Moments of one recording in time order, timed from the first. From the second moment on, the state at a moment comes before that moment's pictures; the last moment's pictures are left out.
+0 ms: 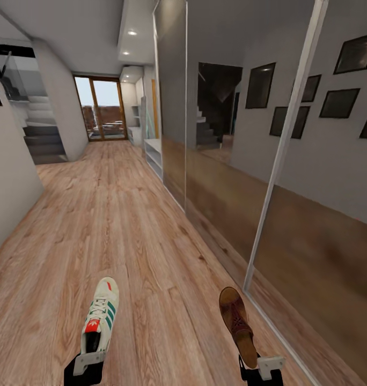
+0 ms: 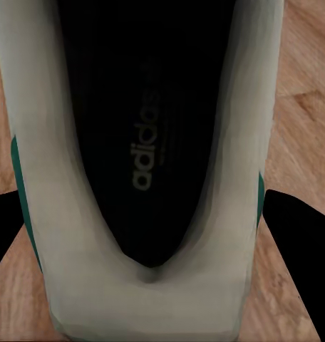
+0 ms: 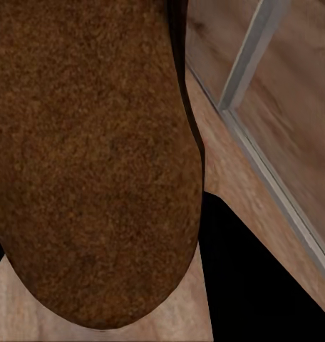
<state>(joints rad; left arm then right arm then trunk) -0.24 0.00 0.44 -0.48 -0.25 -0.44 -0.12 -0.26 0.00 -0.03 -0.34 0.22 -0.57 -0.12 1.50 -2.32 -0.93</state>
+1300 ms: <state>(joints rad) -0.24 0.01 0.45 -0.43 -0.25 -0.51 -0.12 -0.26 0.00 -0.04 -0.34 0.21 -0.57 -0.12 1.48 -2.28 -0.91</state>
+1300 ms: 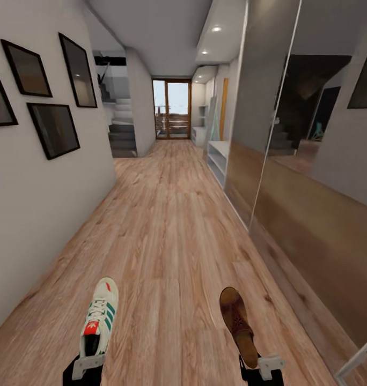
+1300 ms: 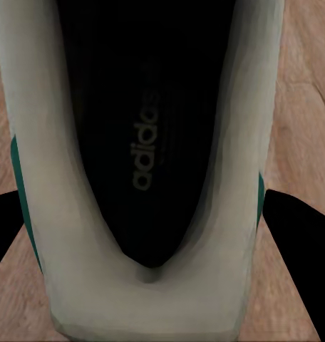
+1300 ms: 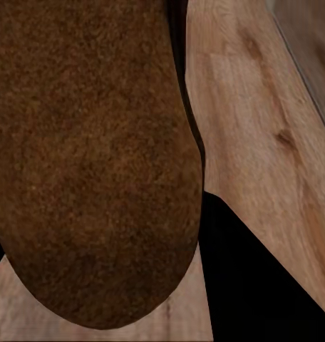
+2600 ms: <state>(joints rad) -0.24 0.01 0.45 -0.43 -0.25 -0.52 -0.12 -0.26 0.00 -0.04 -0.34 0.21 -0.57 -0.12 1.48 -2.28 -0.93</state>
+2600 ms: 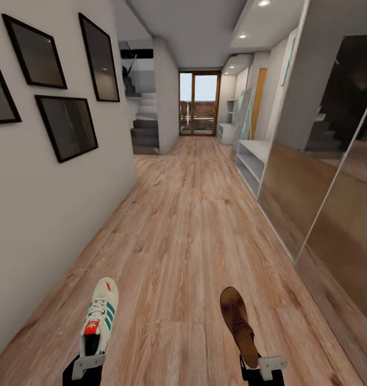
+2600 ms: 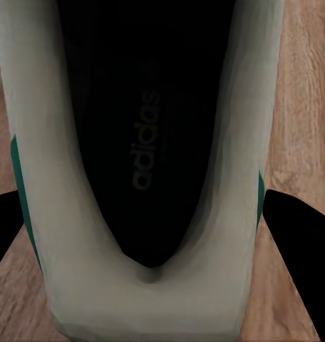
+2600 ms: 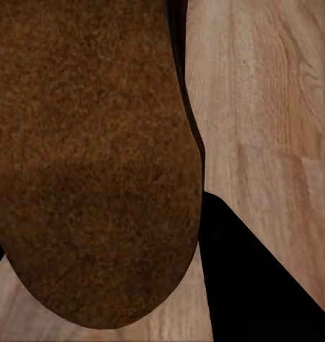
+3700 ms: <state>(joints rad) -0.24 0.01 0.44 -0.43 -0.25 -0.52 -0.12 -0.26 0.00 -0.04 -0.34 0.21 -0.57 -0.12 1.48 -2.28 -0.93</state>
